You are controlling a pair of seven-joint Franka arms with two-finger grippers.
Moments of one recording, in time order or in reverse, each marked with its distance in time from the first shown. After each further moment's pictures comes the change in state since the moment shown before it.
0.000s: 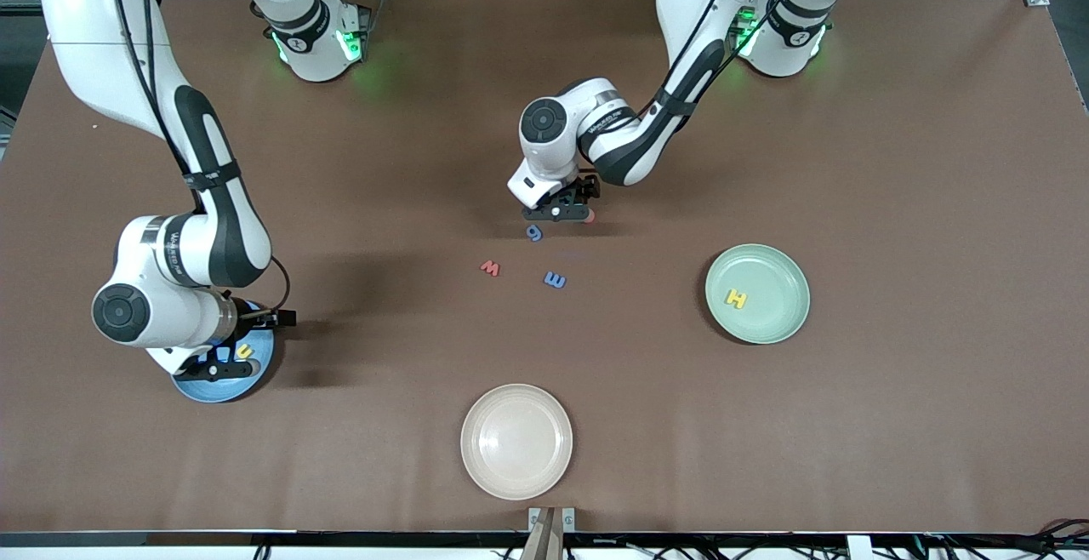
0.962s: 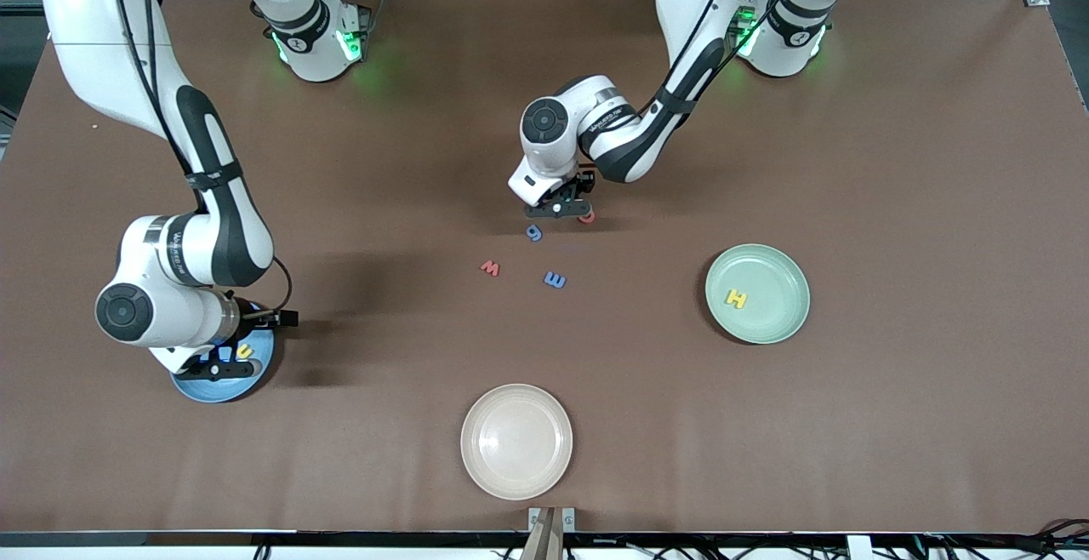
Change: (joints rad) left arm -0.001 -0.005 -0.010 -0.011 -0.016 0.000 -0.013; right arm 0.015 0.000 0.006 -0.004 0.002 0.006 0.063
